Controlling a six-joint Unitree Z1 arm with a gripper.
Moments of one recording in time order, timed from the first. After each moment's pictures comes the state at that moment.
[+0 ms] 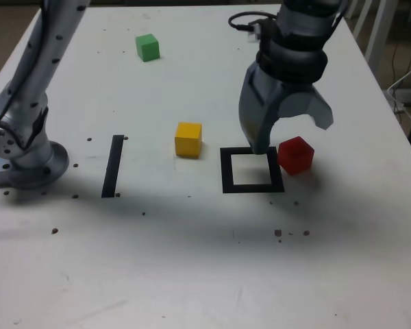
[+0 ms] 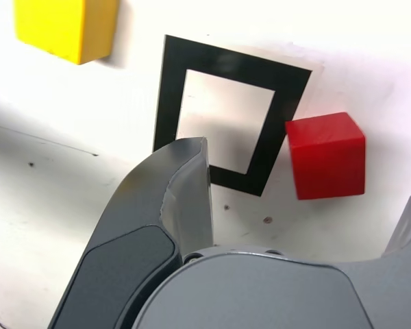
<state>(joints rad) -0.05 2.21 -1.90 1.45 0.00 -0.33</state>
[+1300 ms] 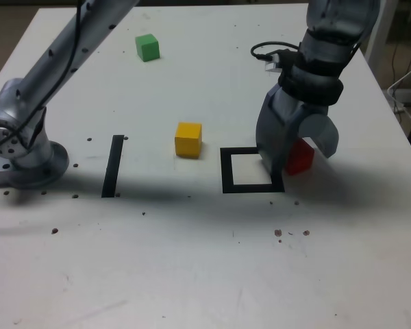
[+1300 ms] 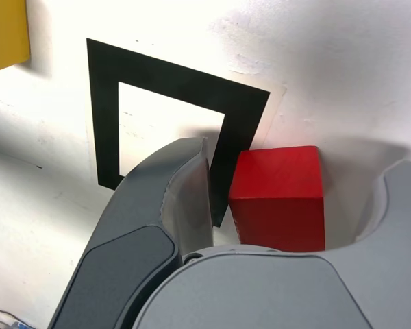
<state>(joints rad) 0.02 2.38 -2.01 1.46 -0.09 -0.26</state>
